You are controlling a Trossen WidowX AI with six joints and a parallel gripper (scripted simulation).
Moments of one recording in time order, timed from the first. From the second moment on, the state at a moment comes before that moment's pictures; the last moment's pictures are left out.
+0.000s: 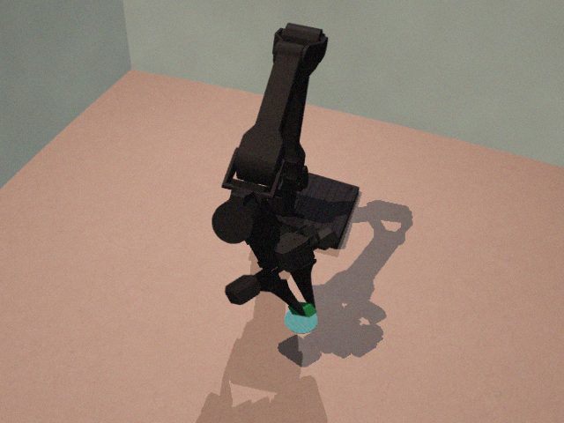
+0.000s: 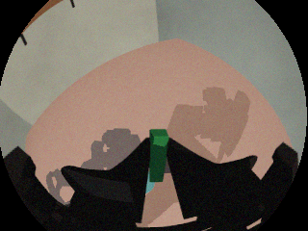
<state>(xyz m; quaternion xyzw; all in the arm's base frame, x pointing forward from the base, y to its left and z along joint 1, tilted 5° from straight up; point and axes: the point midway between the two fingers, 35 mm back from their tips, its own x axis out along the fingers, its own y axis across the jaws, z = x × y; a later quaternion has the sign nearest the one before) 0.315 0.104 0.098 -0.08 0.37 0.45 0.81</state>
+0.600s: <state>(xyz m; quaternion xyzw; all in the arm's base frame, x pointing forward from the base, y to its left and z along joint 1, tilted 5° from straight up) 0.315 0.099 0.100 -0.04 0.32 0.46 0.83</state>
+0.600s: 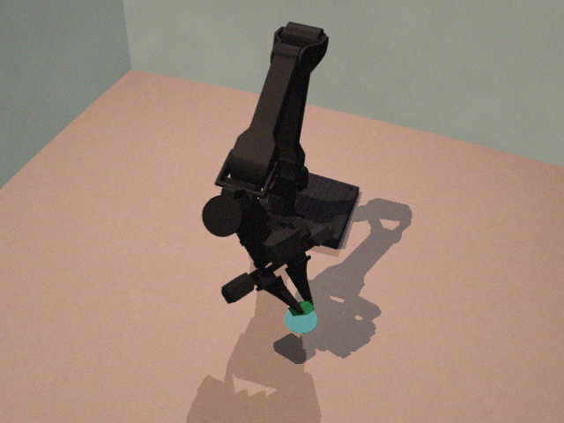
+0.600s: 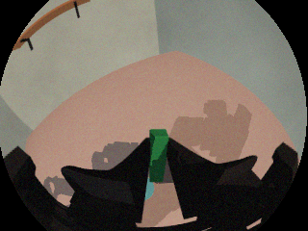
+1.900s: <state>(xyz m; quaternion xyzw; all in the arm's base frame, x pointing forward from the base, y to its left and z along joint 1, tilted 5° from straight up) 0.298 0.084 0.111 0.00 0.19 0.49 0.85</state>
